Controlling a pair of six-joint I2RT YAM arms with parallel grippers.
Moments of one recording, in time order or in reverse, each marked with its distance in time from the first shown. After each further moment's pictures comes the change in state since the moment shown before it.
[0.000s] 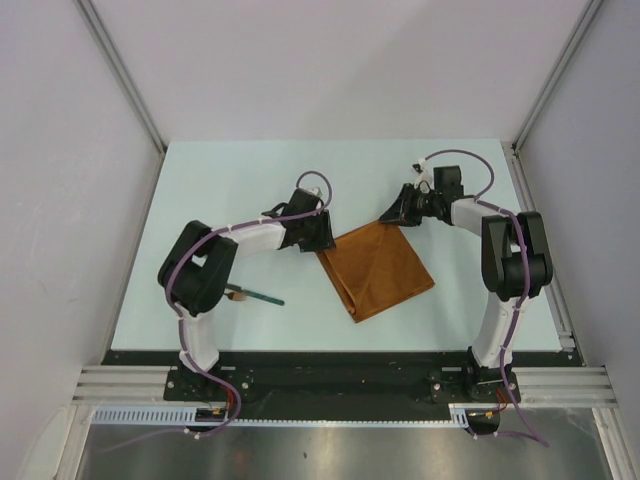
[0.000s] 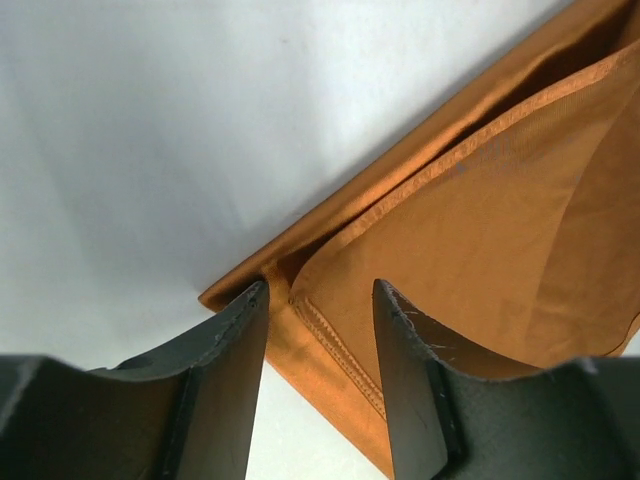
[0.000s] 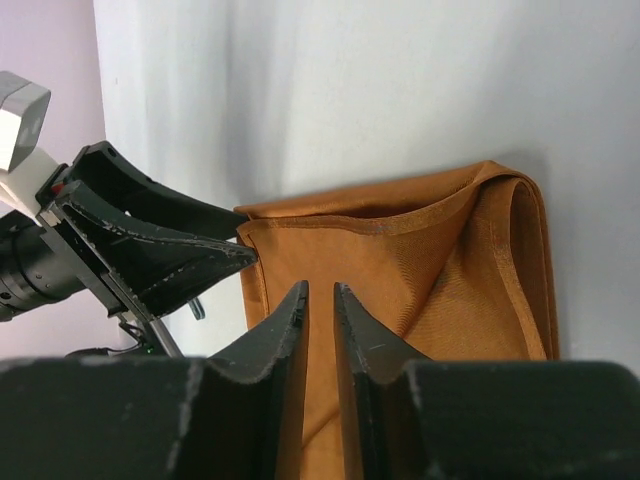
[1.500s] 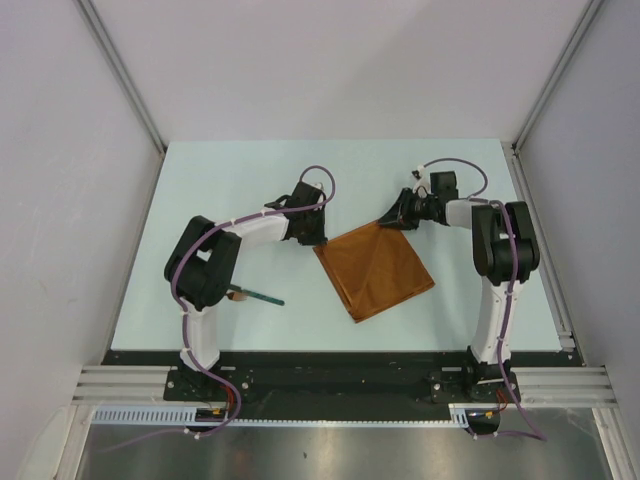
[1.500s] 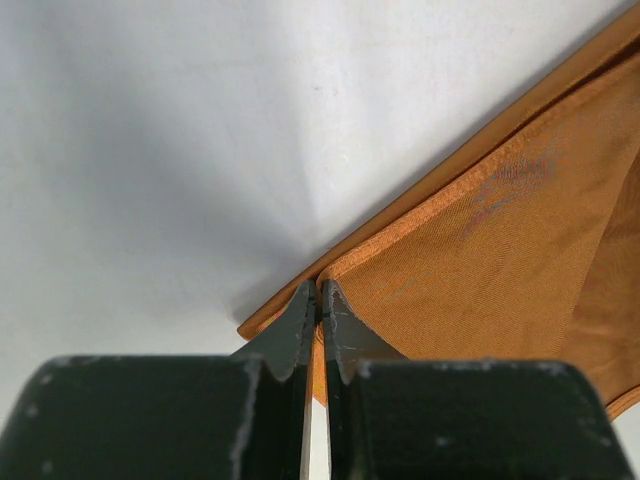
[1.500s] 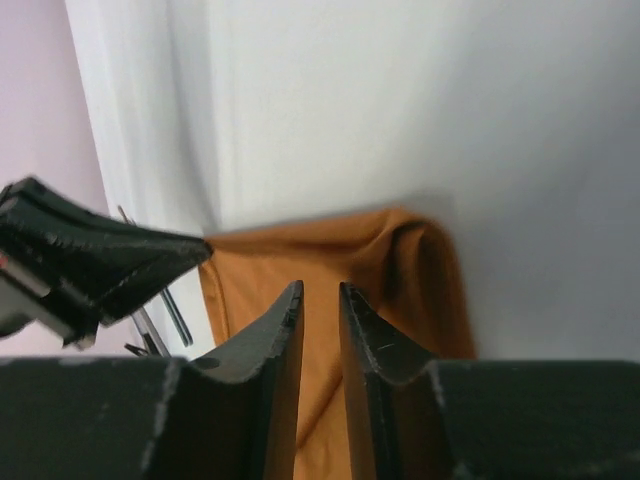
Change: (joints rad) left arm 0.017 0.063 0.118 -0.111 -0.040 0.088; right arm -0.019 0.189 0.066 0.097 -0.024 0.069
